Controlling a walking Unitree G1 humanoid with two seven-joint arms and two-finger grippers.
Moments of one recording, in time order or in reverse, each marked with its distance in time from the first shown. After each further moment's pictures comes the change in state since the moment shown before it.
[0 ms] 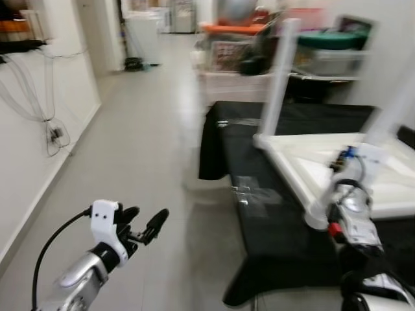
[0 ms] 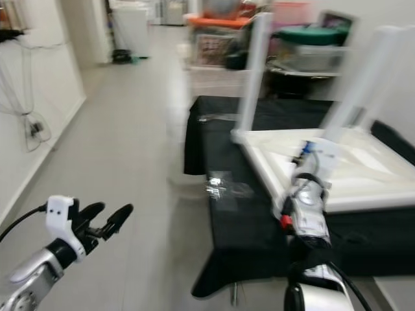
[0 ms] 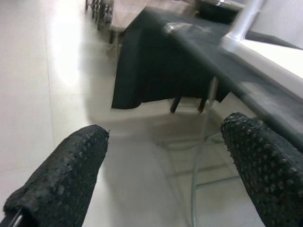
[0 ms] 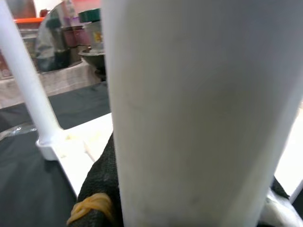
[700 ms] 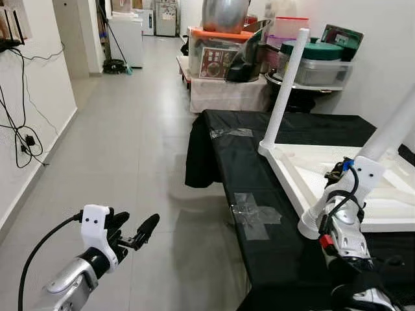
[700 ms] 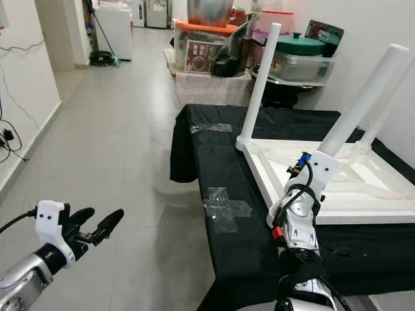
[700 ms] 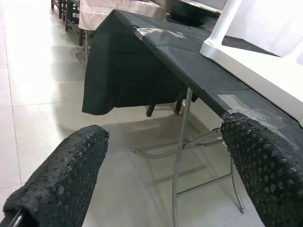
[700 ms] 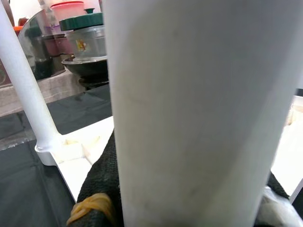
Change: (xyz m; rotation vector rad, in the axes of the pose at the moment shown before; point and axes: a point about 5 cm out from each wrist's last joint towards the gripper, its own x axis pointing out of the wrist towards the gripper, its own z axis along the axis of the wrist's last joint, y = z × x) left arm 0.010 -0.018 0.001 -0.016 -0.019 -0.076; right arm -0.006 -0.010 -0.002 0.009 -0.020 -0.052
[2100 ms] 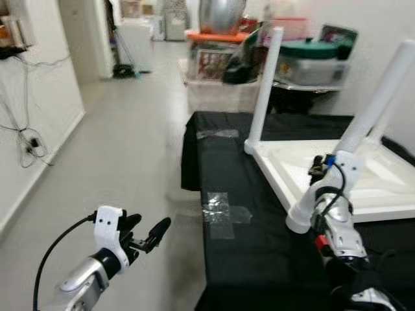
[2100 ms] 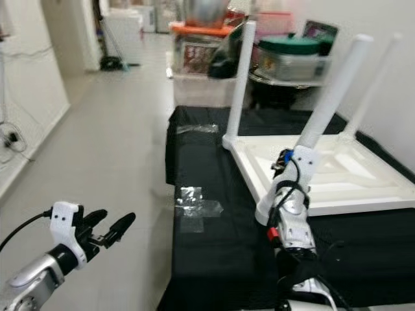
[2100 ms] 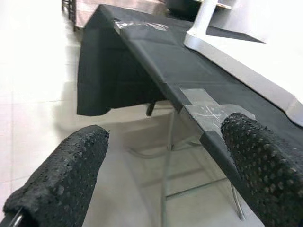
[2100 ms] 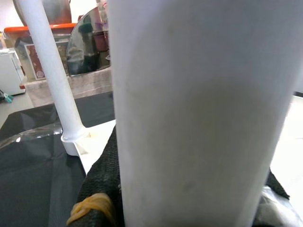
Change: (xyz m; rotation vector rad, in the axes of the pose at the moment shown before) left arm 0.004 -0.004 -0.006 0.010 0.028 -0.007; right arm -0.008 0.020 -0.005 -0.031 0.010 0.166
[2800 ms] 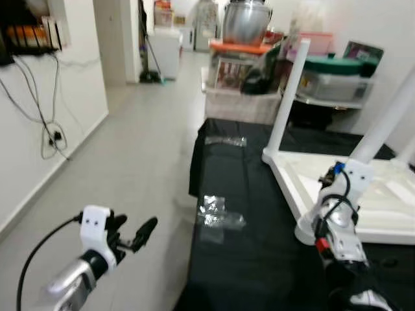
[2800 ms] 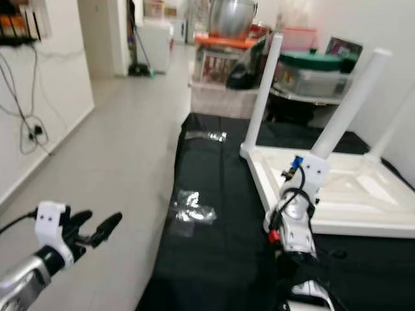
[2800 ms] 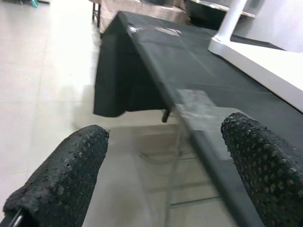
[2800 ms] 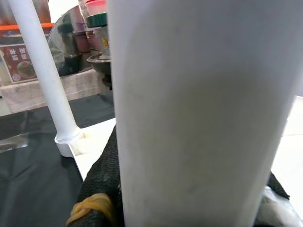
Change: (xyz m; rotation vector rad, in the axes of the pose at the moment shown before) left arm 0.000 -0.001 -0.002 0.001 0.008 -0.001; right arm 0.005 -0.024 0.003 -0.022 0.003 -0.176
